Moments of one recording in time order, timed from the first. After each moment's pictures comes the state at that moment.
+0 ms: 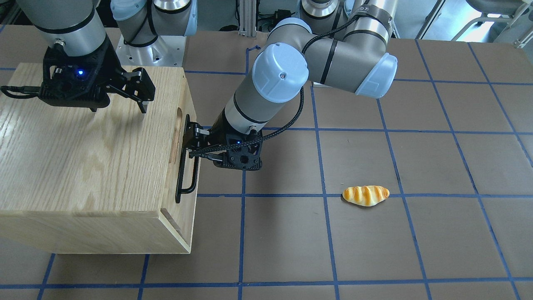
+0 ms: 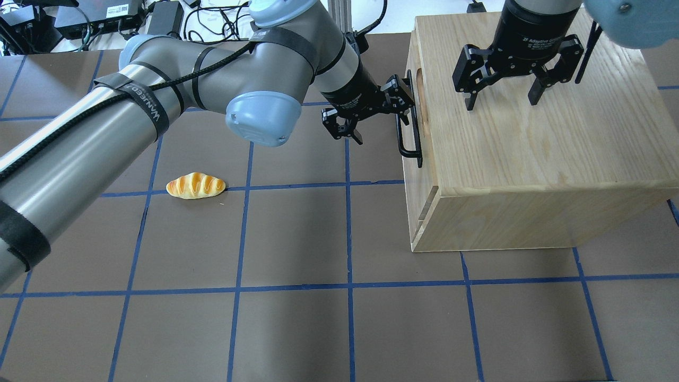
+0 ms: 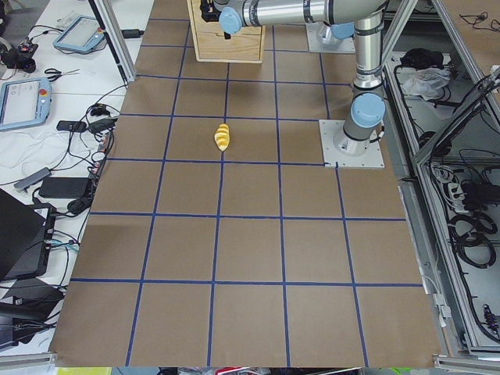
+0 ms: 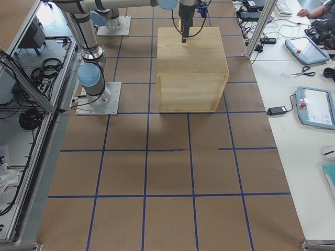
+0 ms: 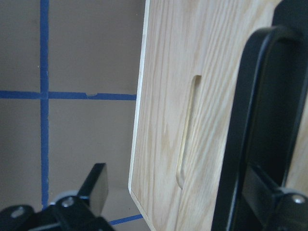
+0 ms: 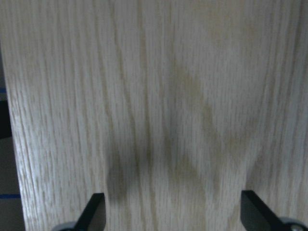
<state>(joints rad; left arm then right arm) -1.91 -1.95 -1.50 -1.12 1.15 -0.47 1.60 -1.49 1.43 -1.47 -1.61 0.02</state>
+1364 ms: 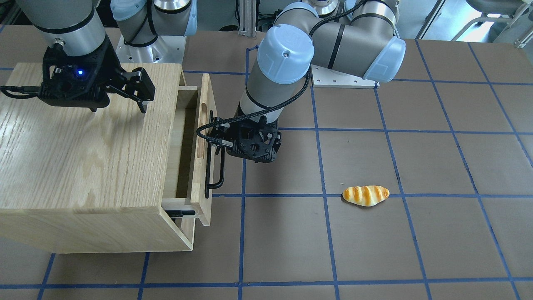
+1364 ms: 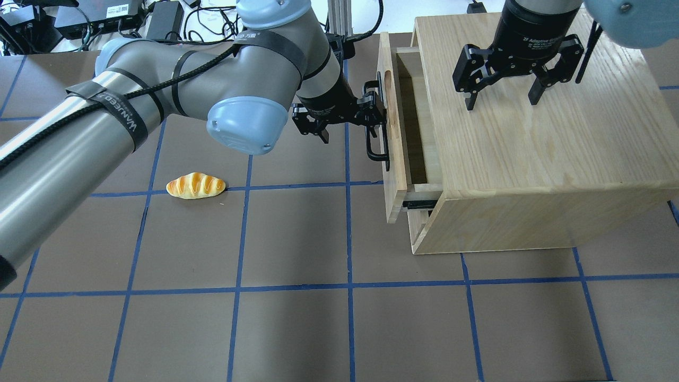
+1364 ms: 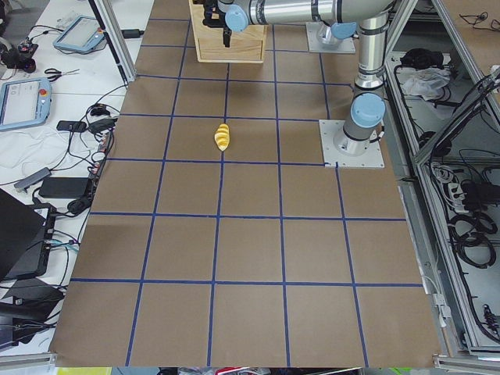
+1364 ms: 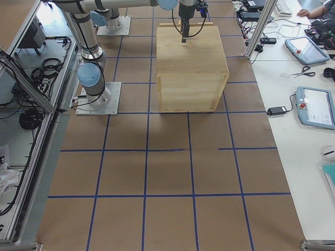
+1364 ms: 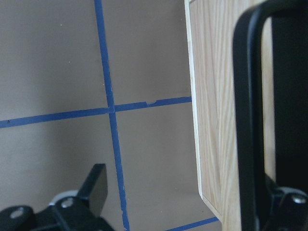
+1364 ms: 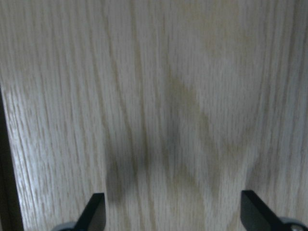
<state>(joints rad) -1.89 -1.87 -1.55 -1.16 1.33 -0.26 1.60 -1.49 1.43 -1.47 -1.61 0.02</state>
